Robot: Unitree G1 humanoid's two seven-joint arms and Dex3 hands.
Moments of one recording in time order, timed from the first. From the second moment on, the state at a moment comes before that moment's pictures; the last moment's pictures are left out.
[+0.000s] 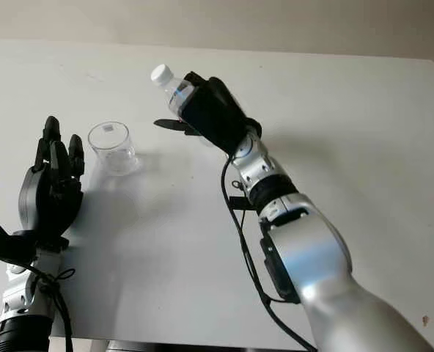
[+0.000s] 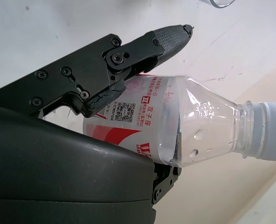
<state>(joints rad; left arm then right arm) -0.25 0.16 0.33 0.28 -0.42 -0.19 -0.32 -1.22 -0.10 0.19 1.28 -0.35 -0.22 -0.10</state>
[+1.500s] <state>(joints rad) -0.23 0.10 0.30 0.25 -0.38 -0.24 -0.26 -1.42 0.02 0.68 1.38 -0.88 -0.05 -0.37</state>
